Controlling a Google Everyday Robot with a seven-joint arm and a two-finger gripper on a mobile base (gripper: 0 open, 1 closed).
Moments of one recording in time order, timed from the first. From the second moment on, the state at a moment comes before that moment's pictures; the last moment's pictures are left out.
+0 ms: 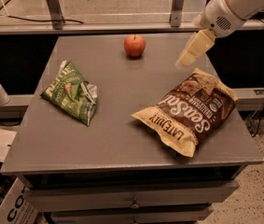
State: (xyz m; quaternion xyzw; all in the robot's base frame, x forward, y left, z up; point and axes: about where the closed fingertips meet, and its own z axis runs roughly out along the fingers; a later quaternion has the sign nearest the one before) arm 0.628 -0.160 0.943 -0.54 0.78 0.09 0.30
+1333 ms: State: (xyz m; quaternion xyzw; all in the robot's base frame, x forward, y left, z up) arm 0.703 -0.080 0.919 -0.54 0.72 0.18 0.40
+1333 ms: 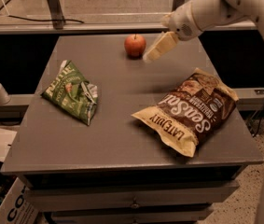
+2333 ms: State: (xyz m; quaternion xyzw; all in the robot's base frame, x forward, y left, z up) arm 0.785 -0.014 0.876 -0.47 0.74 0.25 0.40
